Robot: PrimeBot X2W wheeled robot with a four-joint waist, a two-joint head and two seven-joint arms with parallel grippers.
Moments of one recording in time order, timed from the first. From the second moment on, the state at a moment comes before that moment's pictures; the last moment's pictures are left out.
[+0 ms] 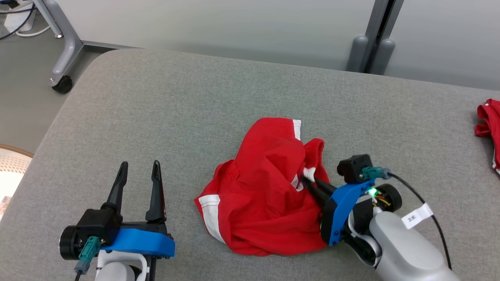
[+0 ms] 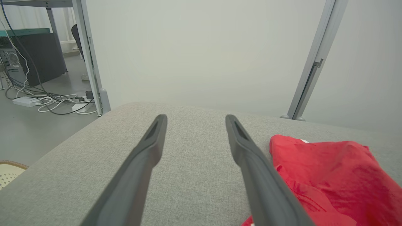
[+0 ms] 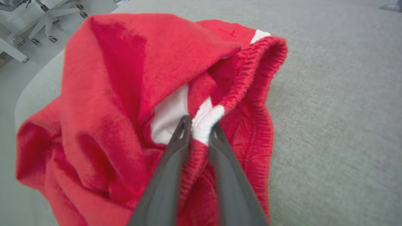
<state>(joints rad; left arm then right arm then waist) -0.12 0.05 -0.07 0.25 -0.18 -0.08 -0.26 -0.52 -0.16 0.56 0.66 0.55 0.13 0.09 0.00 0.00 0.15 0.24</state>
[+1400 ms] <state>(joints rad) -0.14 0.05 -0.03 0.24 -0.17 -0.07 -0.26 -0.67 -0.29 0.34 0.91 0.49 0.13 -0.26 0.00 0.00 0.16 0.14</state>
